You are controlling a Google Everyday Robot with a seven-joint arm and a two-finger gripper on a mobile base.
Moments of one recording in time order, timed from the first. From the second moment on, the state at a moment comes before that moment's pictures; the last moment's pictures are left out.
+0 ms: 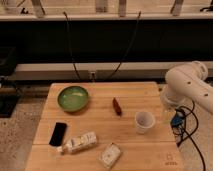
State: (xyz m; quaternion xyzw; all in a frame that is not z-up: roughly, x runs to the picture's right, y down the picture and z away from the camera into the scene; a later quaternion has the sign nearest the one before) arm 0.285 0.107 0.684 -0.28 0.02 0.02 0.96
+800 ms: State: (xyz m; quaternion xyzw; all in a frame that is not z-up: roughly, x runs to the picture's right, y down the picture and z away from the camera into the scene) arm 0.267 0.100 0.690 -0.27 0.02 0.00 0.96
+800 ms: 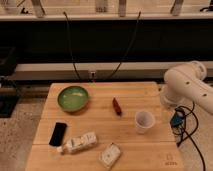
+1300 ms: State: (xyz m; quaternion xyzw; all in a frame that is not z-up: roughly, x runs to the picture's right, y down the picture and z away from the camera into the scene) arm 0.206 0.081 0.707 -0.25 0.02 -0.06 0.97
